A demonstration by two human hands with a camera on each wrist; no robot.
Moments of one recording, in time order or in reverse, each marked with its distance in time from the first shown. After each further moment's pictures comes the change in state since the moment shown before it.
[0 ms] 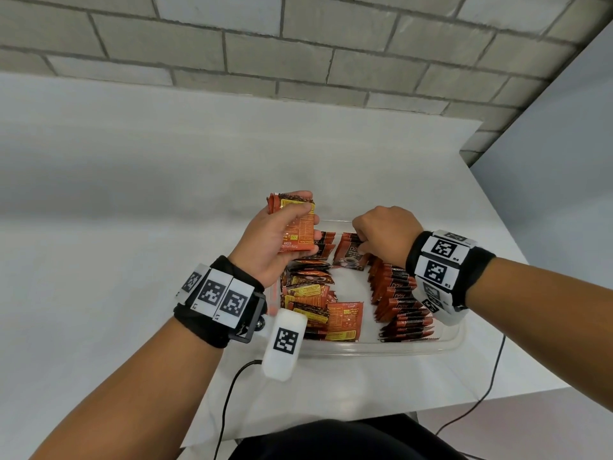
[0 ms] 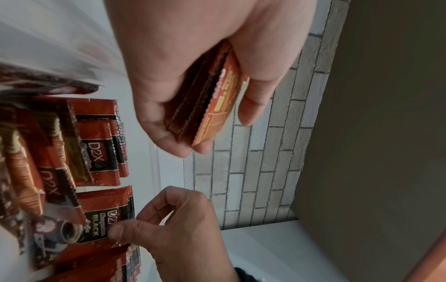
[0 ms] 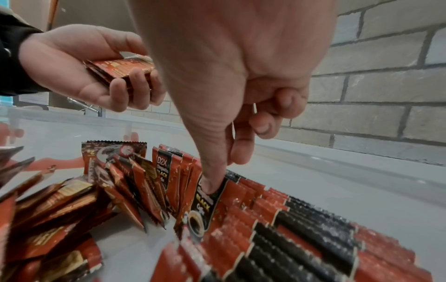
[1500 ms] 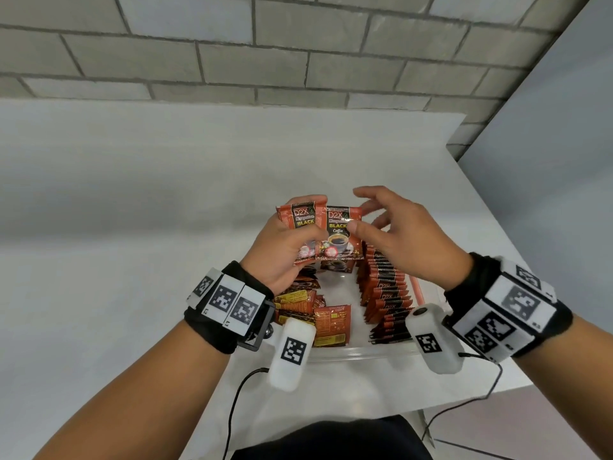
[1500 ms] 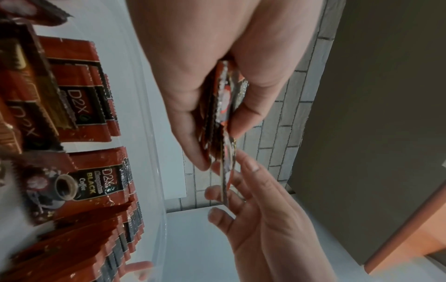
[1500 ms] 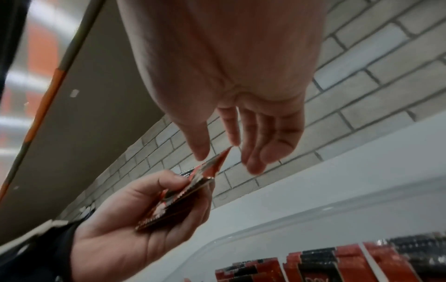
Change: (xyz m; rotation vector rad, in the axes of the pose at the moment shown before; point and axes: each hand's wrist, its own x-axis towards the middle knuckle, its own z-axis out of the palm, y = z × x) left_hand 0.006 -0.012 0.034 0.051 -0.152 0.030; right_hand -0.061 0.006 -0.023 0.943 0.366 0.108
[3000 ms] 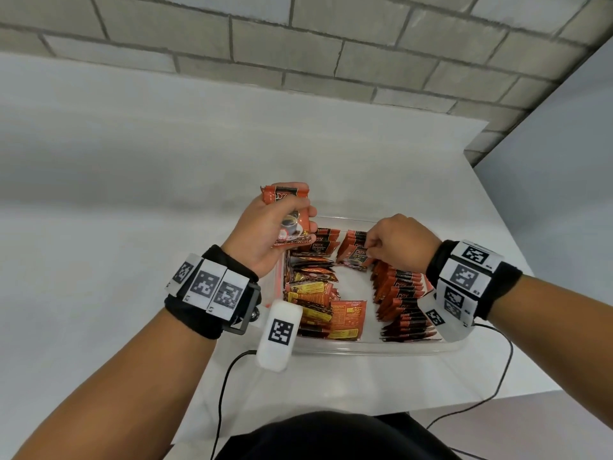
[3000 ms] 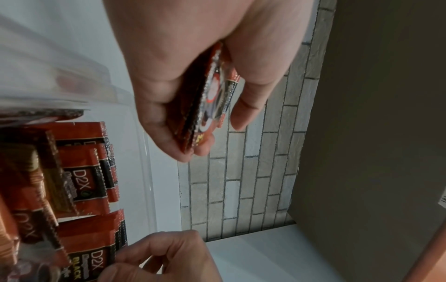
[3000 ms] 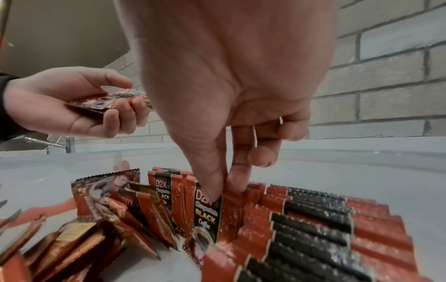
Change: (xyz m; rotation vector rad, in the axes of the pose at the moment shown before) left_hand -0.010 0.023 -0.044 -0.023 0.185 -0.021; right_hand 0.038 0.031 0.035 -0.605 -0.415 0.053
